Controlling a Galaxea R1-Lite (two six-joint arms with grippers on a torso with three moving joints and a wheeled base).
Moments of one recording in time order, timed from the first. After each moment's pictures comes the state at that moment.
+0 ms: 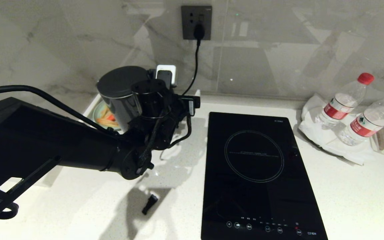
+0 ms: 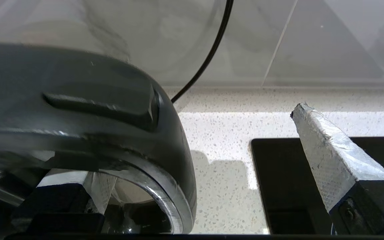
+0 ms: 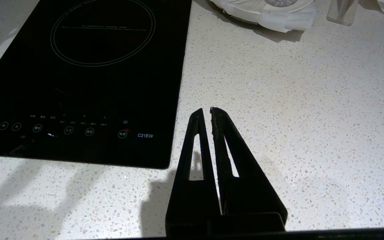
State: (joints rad) left arm -0.64 2.05 -1.27 -0.98 0.45 0.07; right arm 0.00 0.00 0.00 0.00 0.00 -0.01
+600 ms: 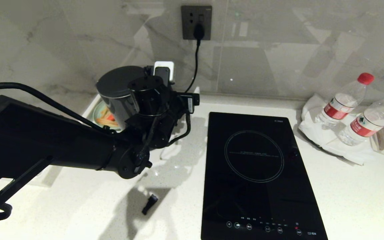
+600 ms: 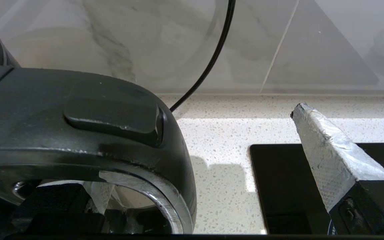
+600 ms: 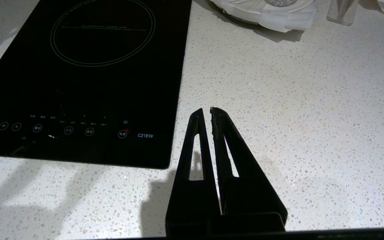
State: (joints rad) left arm -0.64 2.04 -1.27 -0.98 0.45 0.07; right arm 0.00 0.00 0.00 0.00 0.00 -0.01
